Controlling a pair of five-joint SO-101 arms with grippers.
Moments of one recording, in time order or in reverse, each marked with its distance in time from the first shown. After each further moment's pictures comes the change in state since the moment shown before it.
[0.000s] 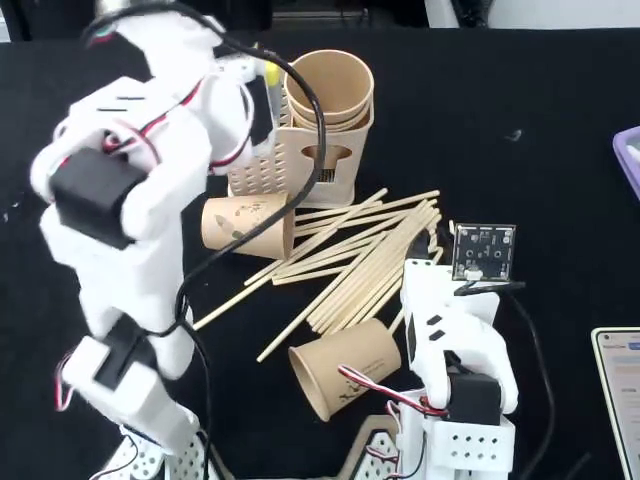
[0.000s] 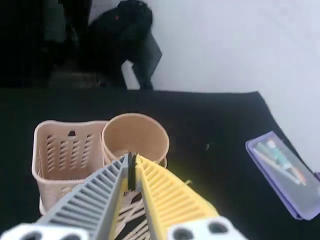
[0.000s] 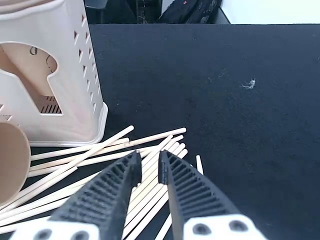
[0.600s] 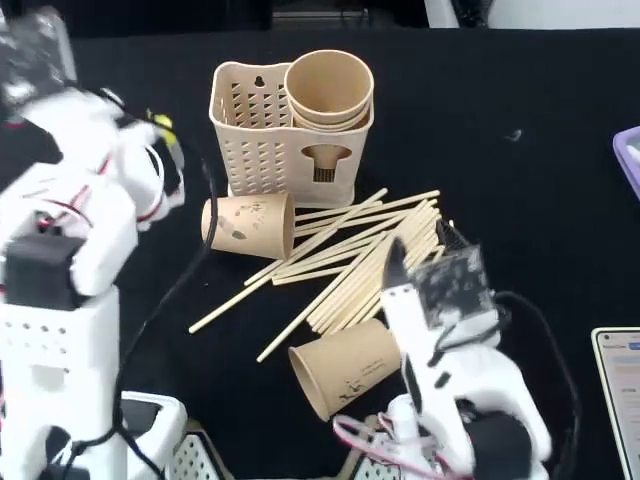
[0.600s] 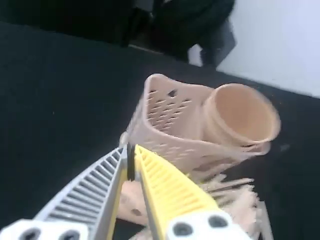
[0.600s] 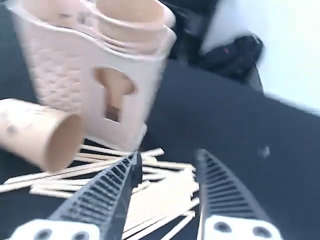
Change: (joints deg) left arm -18.5 -44.7 79.1 -30.4 -4.4; right arm -14.7 -0.2 -24.4 20.7 14.8
